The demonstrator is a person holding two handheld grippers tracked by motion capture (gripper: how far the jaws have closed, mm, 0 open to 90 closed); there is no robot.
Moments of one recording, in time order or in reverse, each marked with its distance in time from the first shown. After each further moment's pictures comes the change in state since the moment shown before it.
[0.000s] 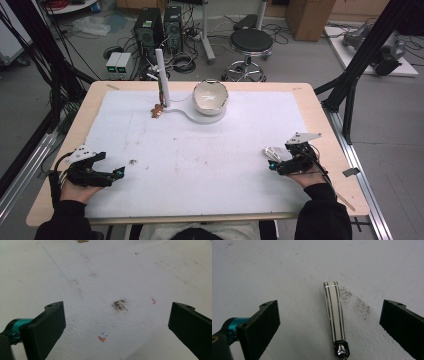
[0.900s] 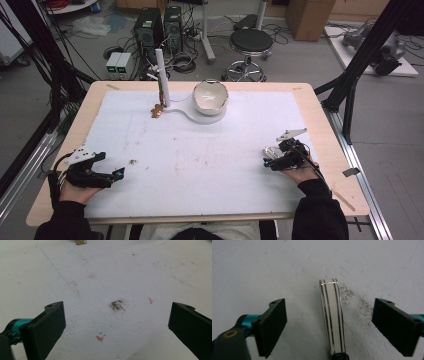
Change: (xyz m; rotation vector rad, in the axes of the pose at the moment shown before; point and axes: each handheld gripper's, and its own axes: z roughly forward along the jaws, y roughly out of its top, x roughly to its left) left arm -0.002 -0.001 -0.003 -0.010 -0.007 0.013; right arm 0.000 0.012 0.025 0.127 -0.038 -0.008
